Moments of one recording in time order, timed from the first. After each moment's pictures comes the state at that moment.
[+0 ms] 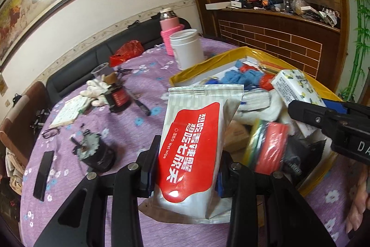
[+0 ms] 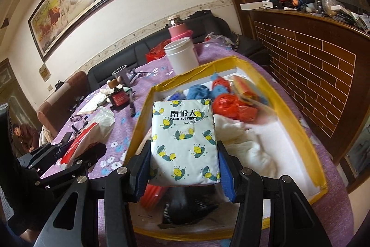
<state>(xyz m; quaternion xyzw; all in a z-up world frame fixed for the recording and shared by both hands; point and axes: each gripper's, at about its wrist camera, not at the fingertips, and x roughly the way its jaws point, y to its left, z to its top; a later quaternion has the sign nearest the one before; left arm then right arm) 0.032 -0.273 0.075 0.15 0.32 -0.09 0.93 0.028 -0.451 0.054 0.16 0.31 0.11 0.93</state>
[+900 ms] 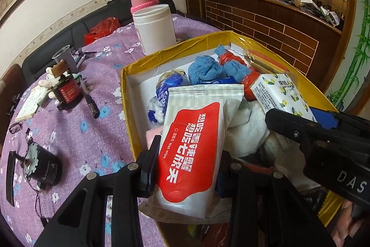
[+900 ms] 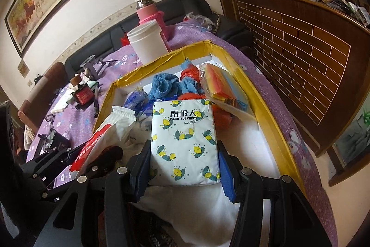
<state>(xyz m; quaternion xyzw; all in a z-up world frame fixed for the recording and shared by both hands) 0.108 -0.323 0.041 0.11 0.40 -0.13 0.90 0.096 -0.474 0.038 0.15 0.39 0.06 0.91</state>
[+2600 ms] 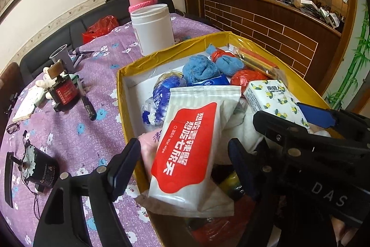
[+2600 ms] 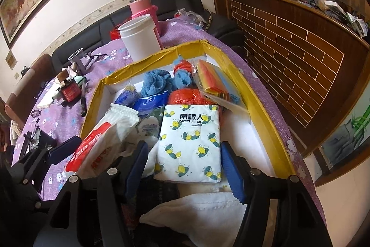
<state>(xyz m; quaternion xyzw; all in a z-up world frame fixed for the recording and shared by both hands) 0.110 -0.327 0.045 0.11 0.40 -0.13 0.90 0.106 -0.461 0.043 0.12 0.41 0.02 0.90</state>
